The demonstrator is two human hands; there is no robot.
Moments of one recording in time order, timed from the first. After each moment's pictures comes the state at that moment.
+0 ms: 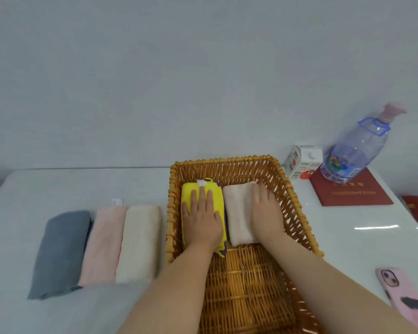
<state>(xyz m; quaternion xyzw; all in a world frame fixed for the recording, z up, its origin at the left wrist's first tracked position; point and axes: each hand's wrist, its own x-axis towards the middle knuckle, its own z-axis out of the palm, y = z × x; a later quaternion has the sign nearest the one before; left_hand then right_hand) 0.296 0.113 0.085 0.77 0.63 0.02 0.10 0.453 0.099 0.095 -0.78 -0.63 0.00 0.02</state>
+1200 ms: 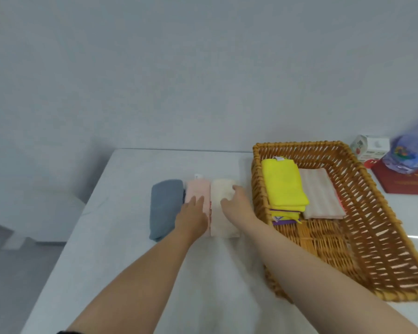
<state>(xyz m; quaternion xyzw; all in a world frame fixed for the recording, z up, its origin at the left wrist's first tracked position) 0.041 0.078 0.102 0.73 0.64 -0.02 0.25 0.172 0.063 0.155 -0.73 -0.47 0.42 0.27</state>
